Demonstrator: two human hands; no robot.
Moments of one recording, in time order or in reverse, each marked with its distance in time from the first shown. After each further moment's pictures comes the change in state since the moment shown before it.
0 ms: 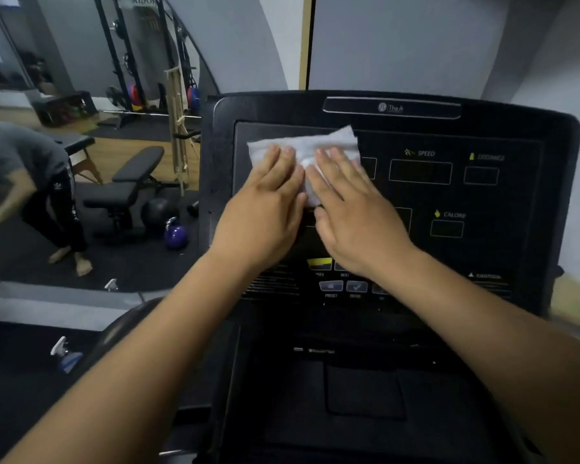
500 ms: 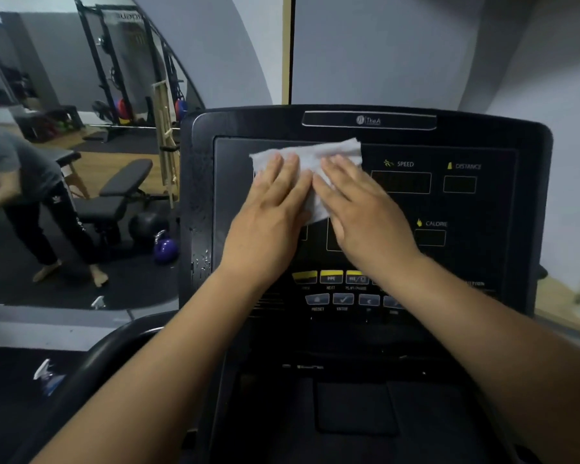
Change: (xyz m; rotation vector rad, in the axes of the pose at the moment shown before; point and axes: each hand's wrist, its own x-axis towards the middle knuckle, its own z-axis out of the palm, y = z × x) left_hand 0.012 0.016 0.029 -0.023 0.084 0.035; right_hand -0.004 0.031 0.000 -0.030 0.142 0.020
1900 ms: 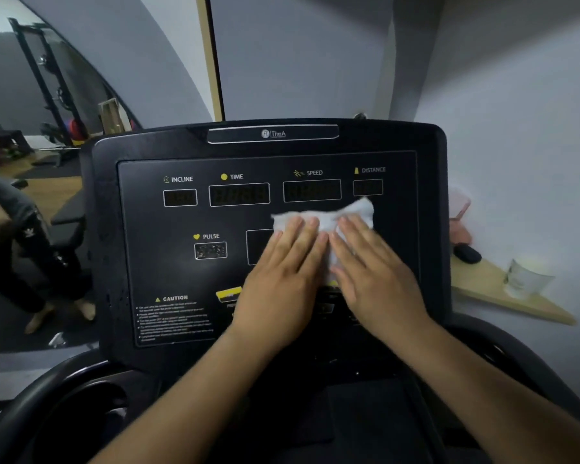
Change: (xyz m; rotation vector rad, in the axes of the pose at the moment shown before) left_hand -0.021 0.100 0.058 0.032 -0.106 0.221; right_hand -0.119 0.061 -0.010 -0.046 -0.002 0.171
